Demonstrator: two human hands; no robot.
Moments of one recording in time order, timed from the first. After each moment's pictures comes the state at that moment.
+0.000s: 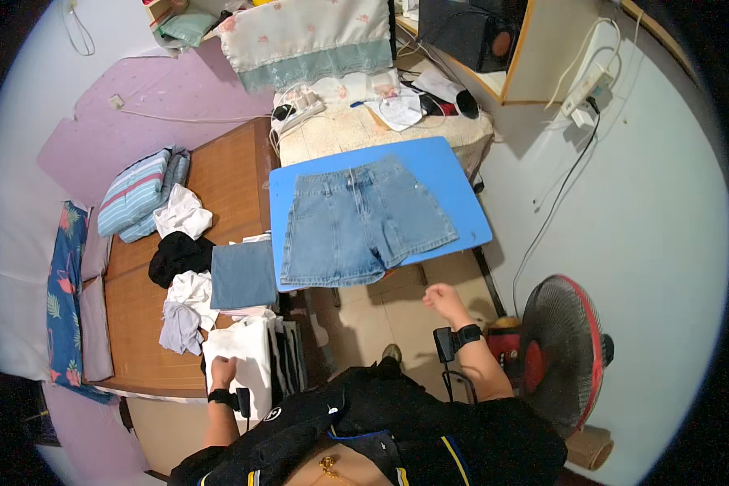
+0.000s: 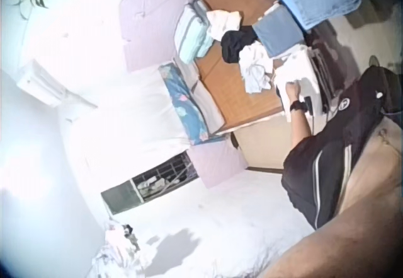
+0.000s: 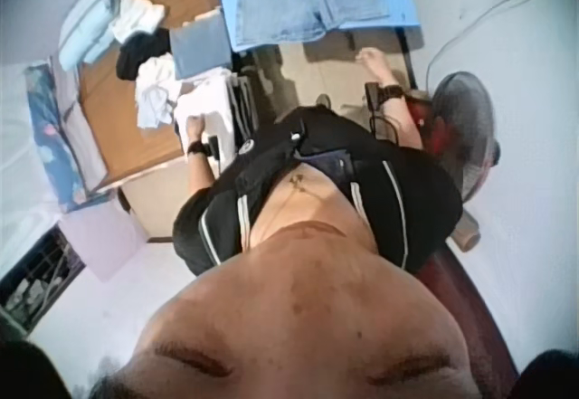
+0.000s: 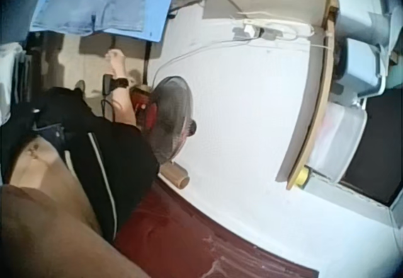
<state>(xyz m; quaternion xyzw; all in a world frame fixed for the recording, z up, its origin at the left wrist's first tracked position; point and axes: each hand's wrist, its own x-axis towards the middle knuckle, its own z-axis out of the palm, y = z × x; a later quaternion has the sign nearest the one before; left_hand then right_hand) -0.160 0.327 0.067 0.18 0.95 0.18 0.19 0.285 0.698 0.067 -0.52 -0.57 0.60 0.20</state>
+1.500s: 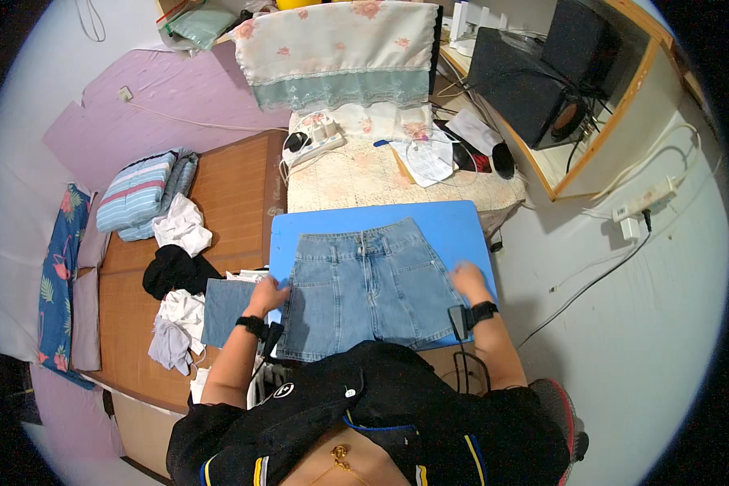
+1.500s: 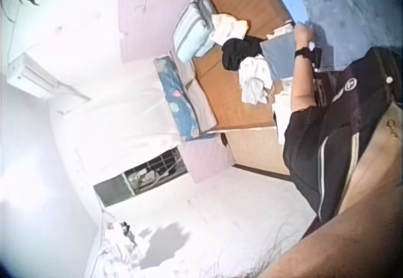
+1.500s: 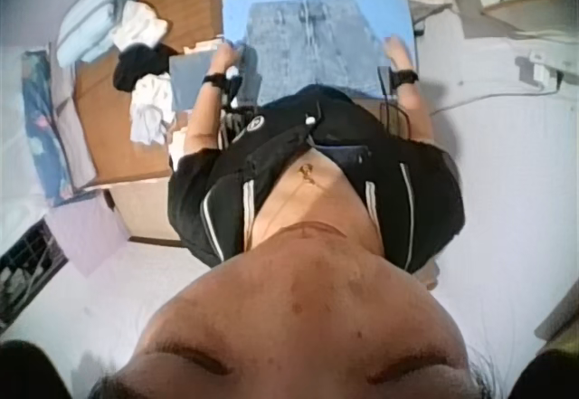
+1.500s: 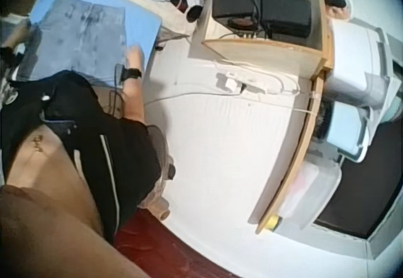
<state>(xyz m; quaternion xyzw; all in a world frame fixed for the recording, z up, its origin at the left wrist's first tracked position) -0.202 0.707 0.107 0.37 0.89 0.14 0.23 0.205 0.978 0.092 -0.56 -0.79 0.24 0.05</state>
